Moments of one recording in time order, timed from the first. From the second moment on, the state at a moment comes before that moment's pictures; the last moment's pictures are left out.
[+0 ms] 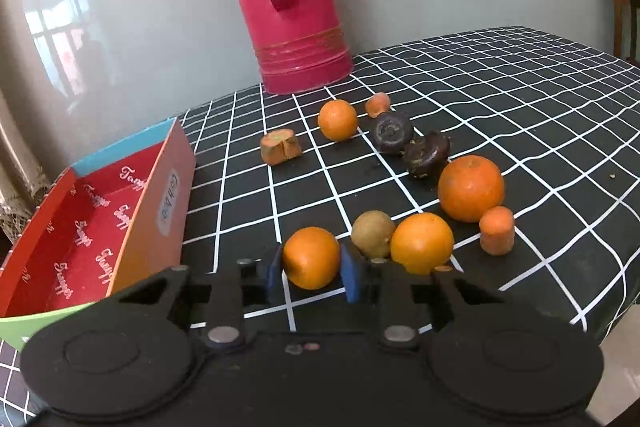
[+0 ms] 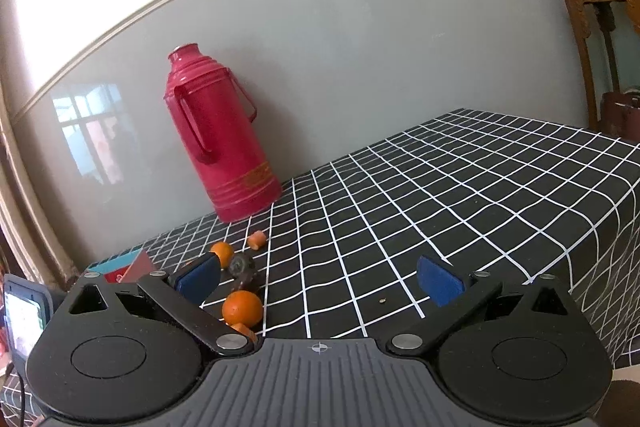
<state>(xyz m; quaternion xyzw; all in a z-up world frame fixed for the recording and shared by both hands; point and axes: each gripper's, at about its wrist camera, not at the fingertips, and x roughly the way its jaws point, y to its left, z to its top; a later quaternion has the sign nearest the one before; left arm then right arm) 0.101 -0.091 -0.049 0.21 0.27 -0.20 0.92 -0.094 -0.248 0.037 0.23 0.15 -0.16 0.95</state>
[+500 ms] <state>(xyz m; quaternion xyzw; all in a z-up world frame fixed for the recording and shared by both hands) 0.110 -0.035 -0.005 0.16 0.19 0.00 0.97 -0.079 -0.233 0.028 0.20 0.18 -0.16 0.95</state>
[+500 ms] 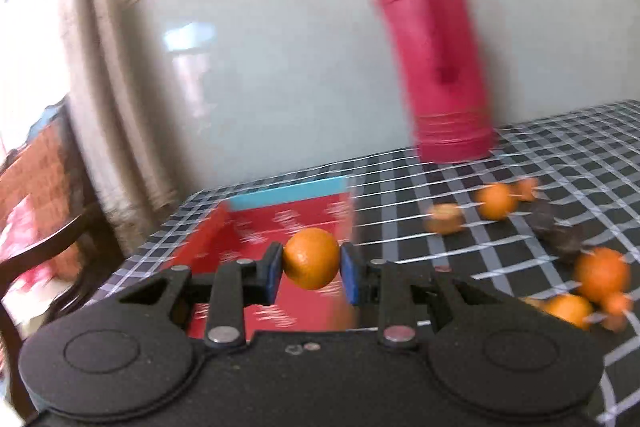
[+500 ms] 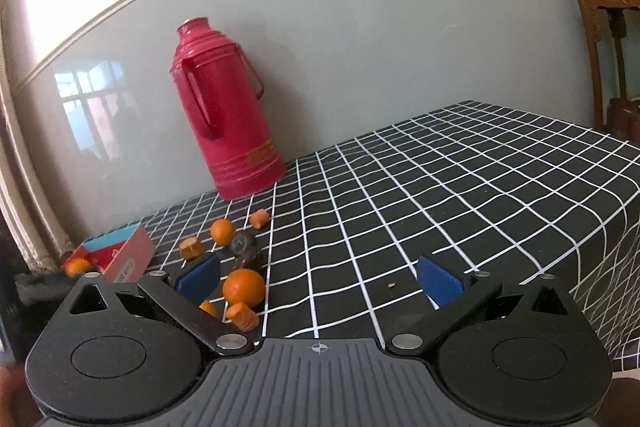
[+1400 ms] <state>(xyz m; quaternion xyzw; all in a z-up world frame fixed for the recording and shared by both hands) 0.129 0.063 0.023 0.07 0.23 0.12 0.96 0.012 -0.193 -0.012 0.07 0.30 -0.06 0.95</state>
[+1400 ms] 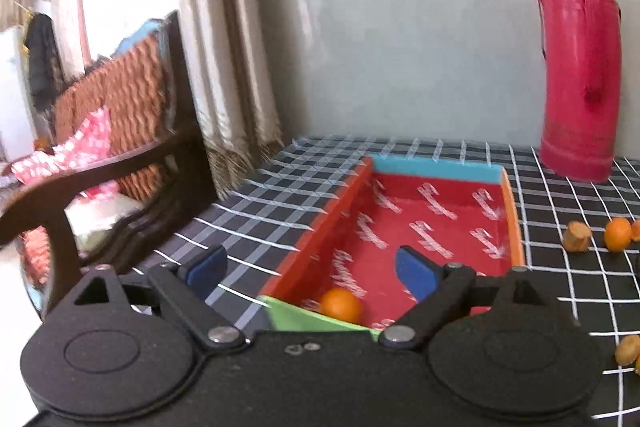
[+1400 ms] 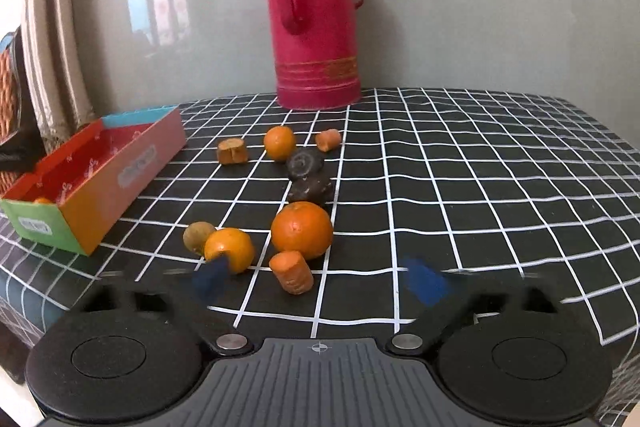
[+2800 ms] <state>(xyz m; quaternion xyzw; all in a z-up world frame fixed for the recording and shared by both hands) 0.114 0.183 0.023 -0.01 0.26 0.24 0.94 0.118 -0.041 0.013 0.07 0.23 0.18 0.95</state>
